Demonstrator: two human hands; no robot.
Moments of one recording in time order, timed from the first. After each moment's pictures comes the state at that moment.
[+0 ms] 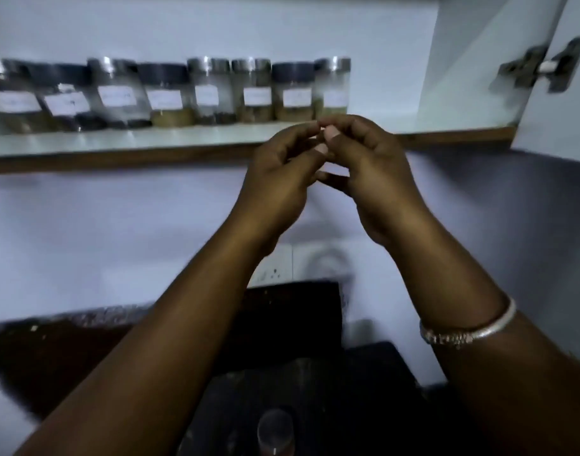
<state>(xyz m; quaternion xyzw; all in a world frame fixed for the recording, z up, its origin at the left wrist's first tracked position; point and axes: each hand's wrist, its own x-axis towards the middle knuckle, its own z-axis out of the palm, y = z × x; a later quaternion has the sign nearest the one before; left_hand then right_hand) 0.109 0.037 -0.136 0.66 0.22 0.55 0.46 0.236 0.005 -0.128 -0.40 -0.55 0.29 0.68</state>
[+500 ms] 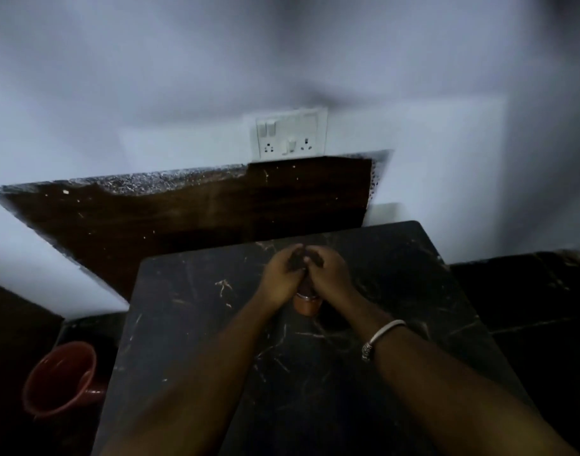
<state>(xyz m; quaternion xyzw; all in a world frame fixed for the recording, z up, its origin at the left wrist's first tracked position) 0.008 0.011 -0.518 0.63 0.50 0.29 0.52 0.146 -0.003 -0.532 -0.72 -0.52 0.33 0.33</state>
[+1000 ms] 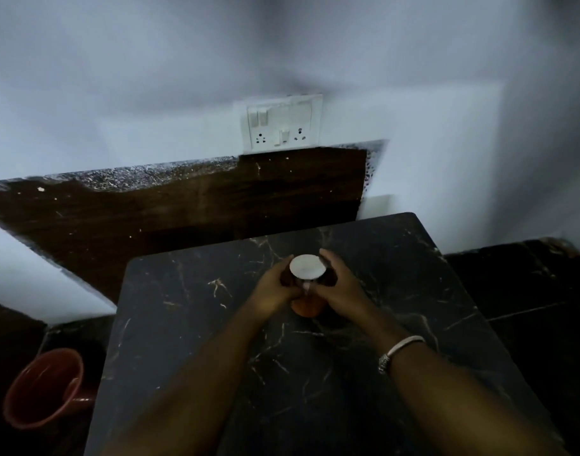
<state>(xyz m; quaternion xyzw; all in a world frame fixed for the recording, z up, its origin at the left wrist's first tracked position) -0.002 0.009 -0.529 0.60 0.49 0.23 0.59 0.175 -0.030 -0.555 -0.67 -0.47 0.45 0.36</state>
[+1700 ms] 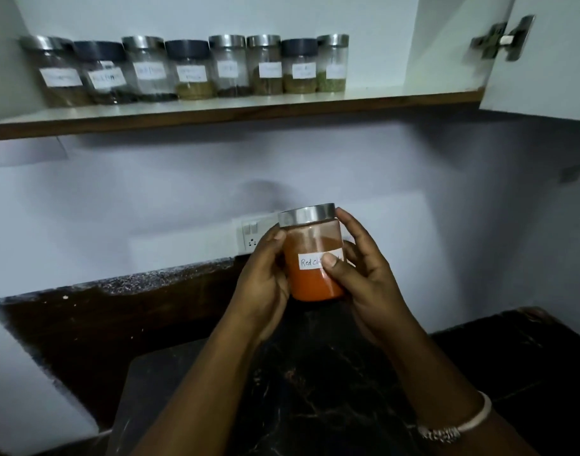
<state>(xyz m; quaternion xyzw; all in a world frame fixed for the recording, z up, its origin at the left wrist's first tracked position) 0.014 -0.061 -0.267 0.50 0.22 0.49 0.68 0.162 -0.126 -0.278 -0.41 -0.51 0.37 0.66</state>
